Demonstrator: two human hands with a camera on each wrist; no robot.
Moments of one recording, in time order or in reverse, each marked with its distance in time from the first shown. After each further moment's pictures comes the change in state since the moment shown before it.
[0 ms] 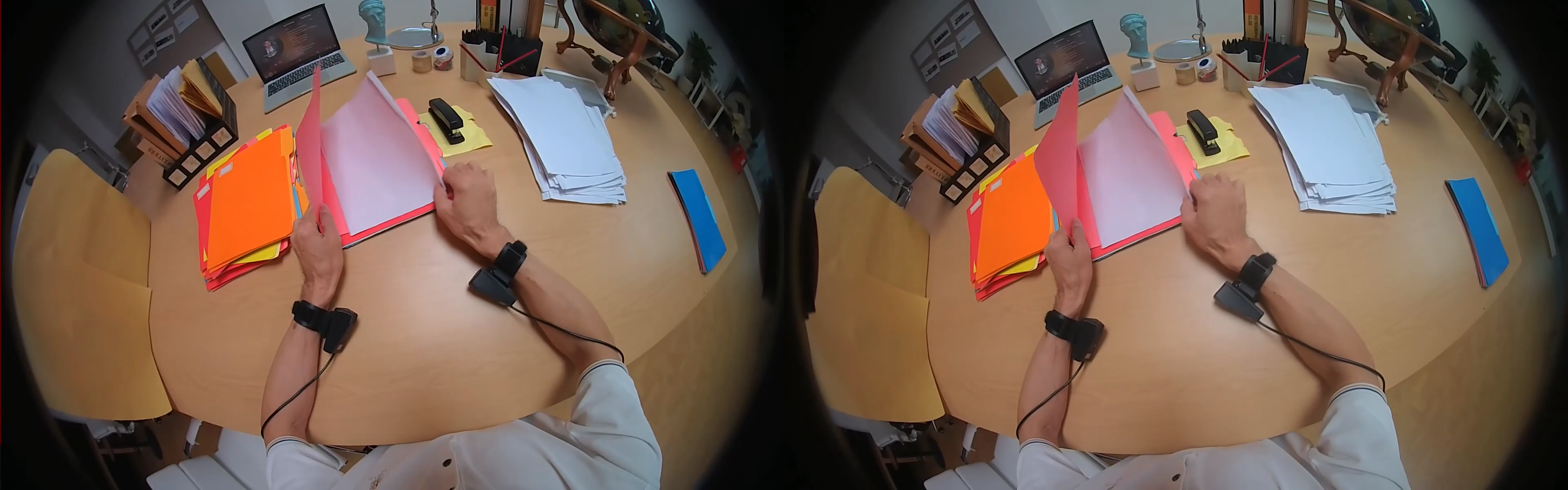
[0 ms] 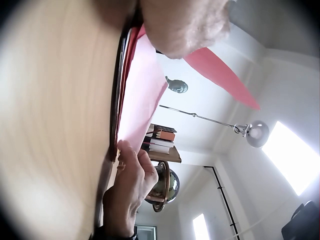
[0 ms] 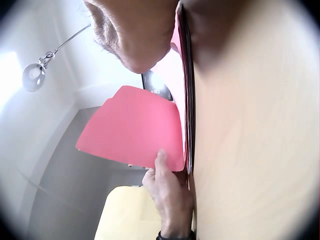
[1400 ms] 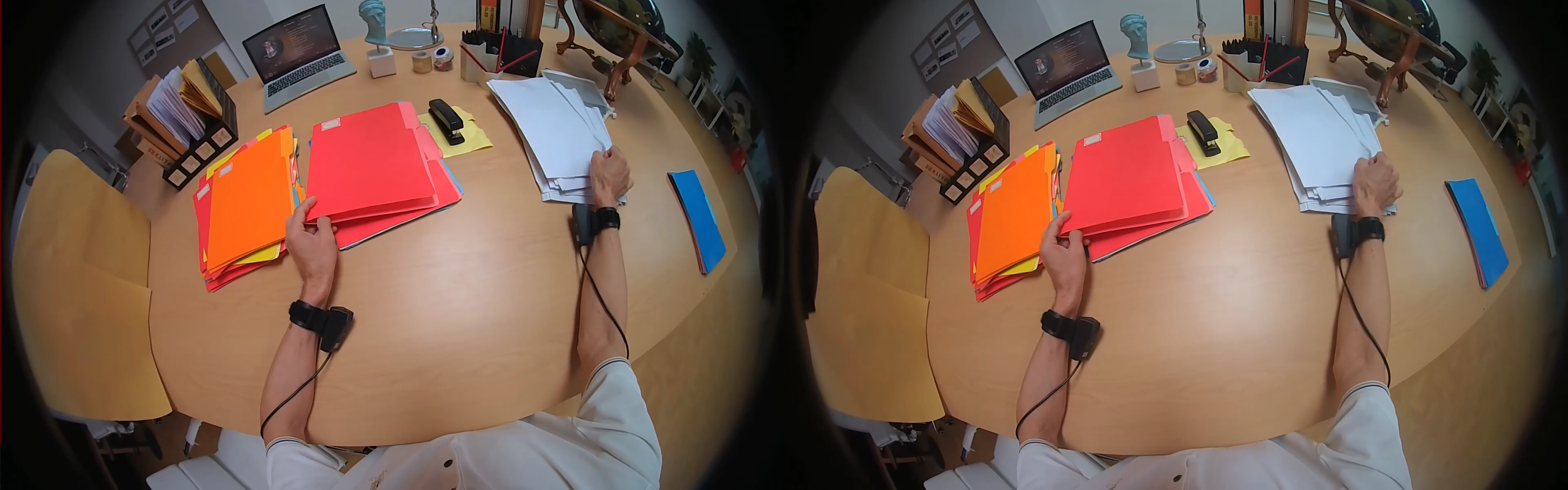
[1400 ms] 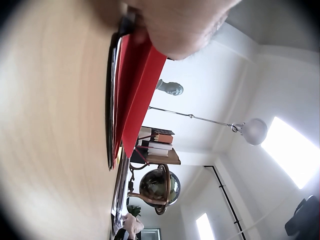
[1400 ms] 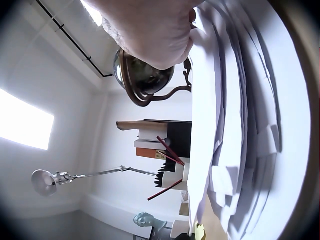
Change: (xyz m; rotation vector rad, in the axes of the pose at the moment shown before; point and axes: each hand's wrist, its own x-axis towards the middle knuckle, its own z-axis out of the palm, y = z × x) left_hand -0.001 -0.003 -0.006 -0.249 -0.065 -0.331; right_hand 0.006 0.209 -0.141 -0.481 0.375 0.802
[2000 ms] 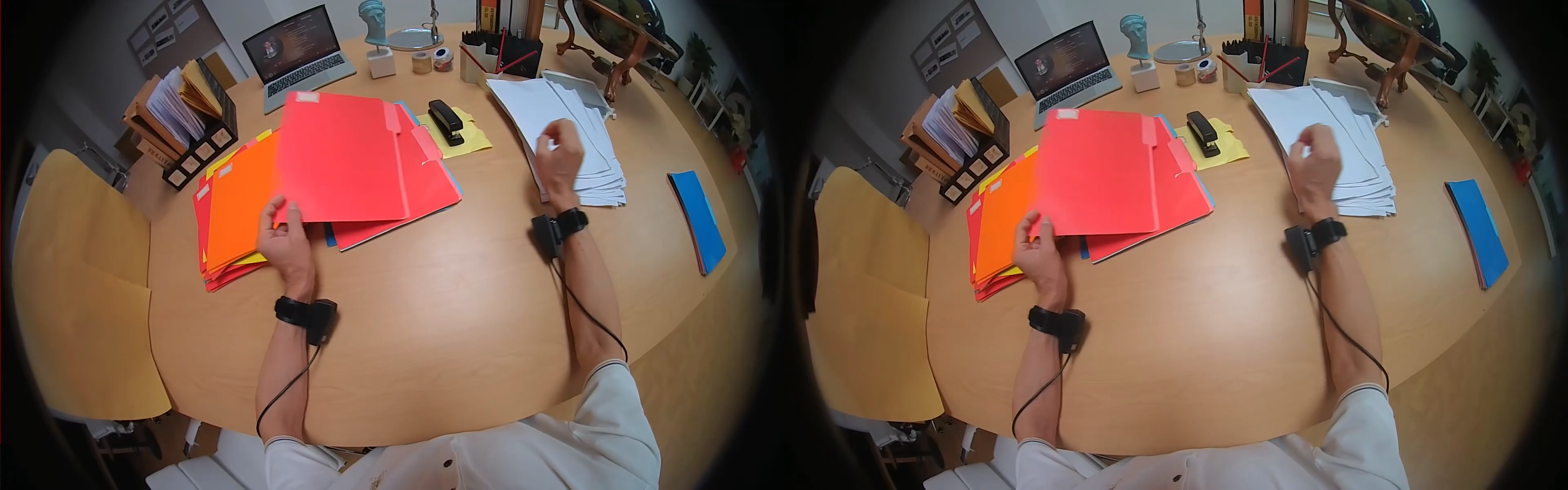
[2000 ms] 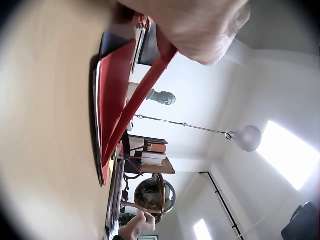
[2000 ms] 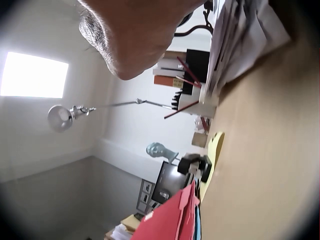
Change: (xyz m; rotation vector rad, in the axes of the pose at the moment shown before) left_hand 0.023 -0.016 -0.019 -0.361 0.223 0.044; right_hand -0.060 -0.091 0.014 0.600 0.178 -0.559
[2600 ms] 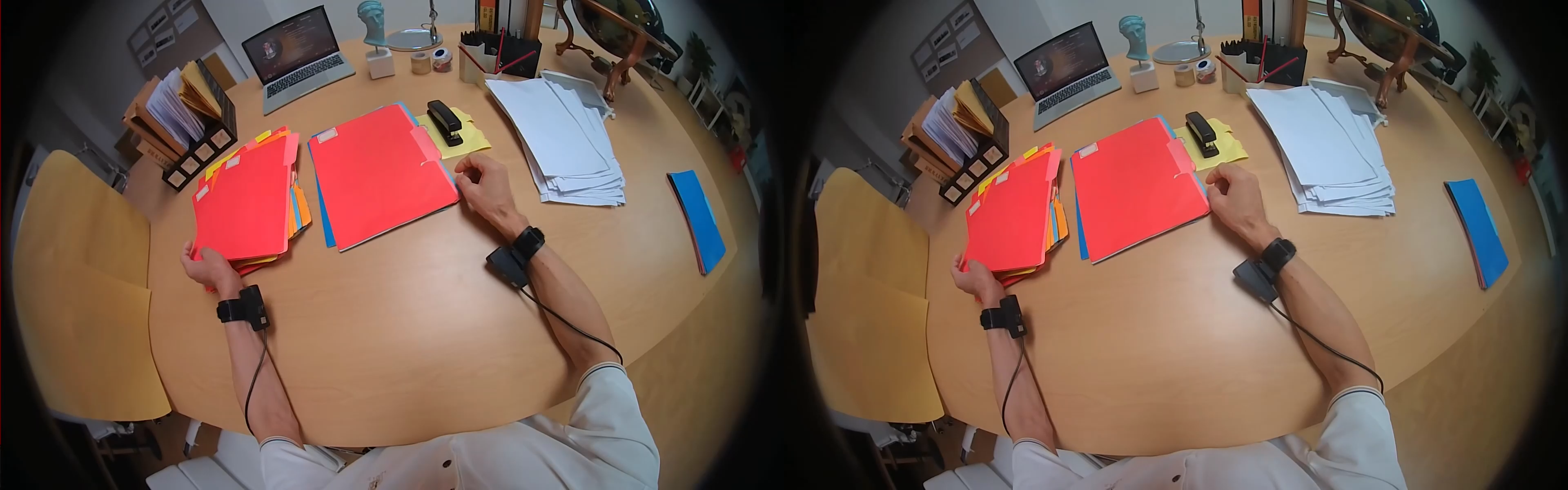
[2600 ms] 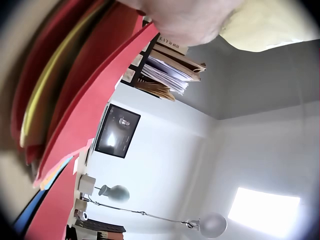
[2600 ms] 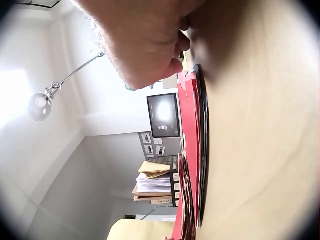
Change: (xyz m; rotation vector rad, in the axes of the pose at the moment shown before) left_hand 0.092 -0.038 -0.133 0.405 0.635 0.117; right_hand -0.066 -0.072 0.042 0.450 -0.622 0.262
